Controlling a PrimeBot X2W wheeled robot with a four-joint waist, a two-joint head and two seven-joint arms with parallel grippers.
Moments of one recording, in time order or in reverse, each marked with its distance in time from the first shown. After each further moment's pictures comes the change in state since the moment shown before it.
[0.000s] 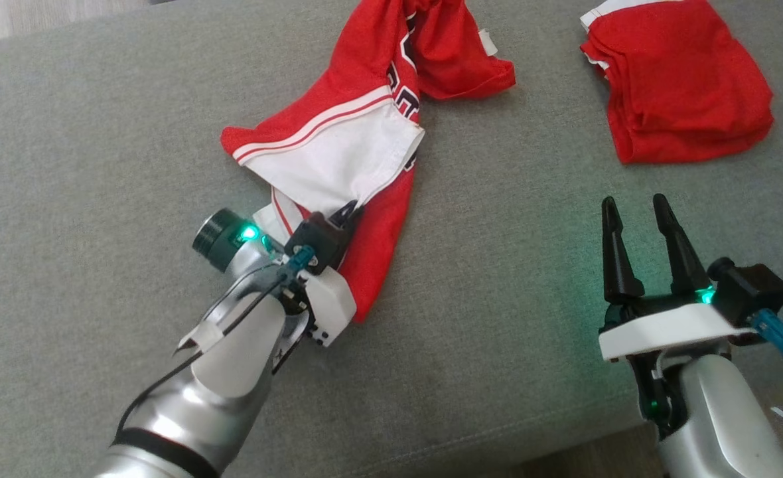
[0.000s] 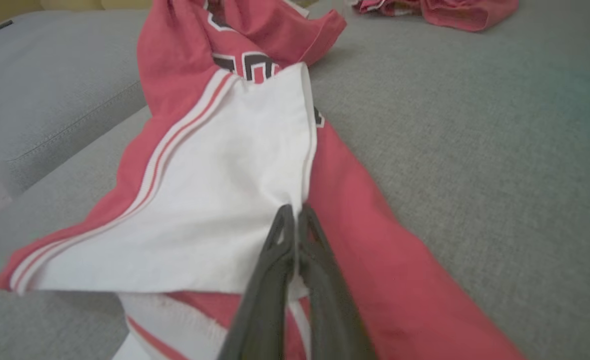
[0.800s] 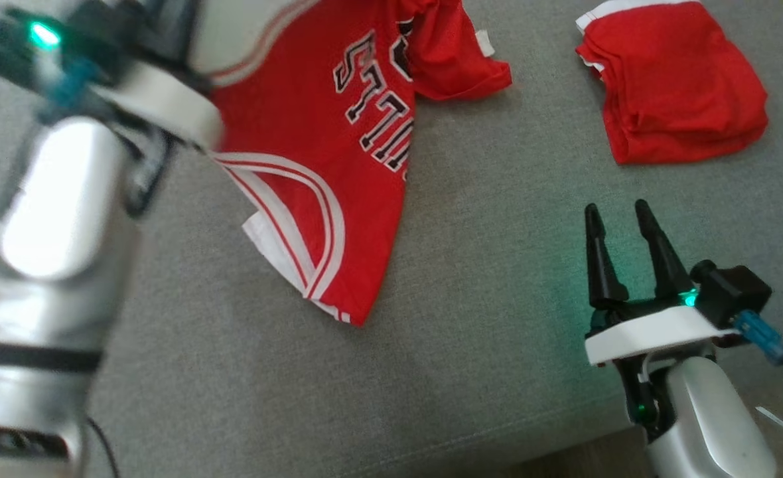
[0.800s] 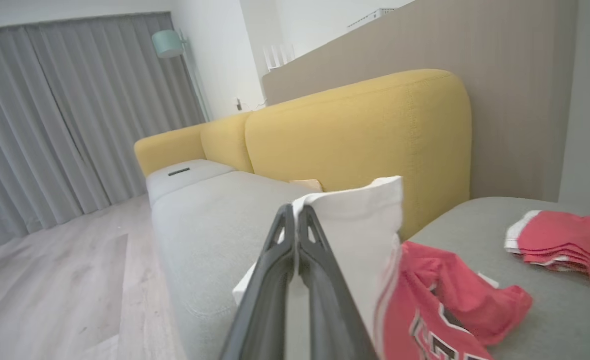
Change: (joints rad) left arm -0.225 0.193 0.273 -0.314 -0.132 -0.002 -0.004; right arm -0.003 0.009 0.034 0.025 0.006 0.000 -0.002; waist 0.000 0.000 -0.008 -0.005
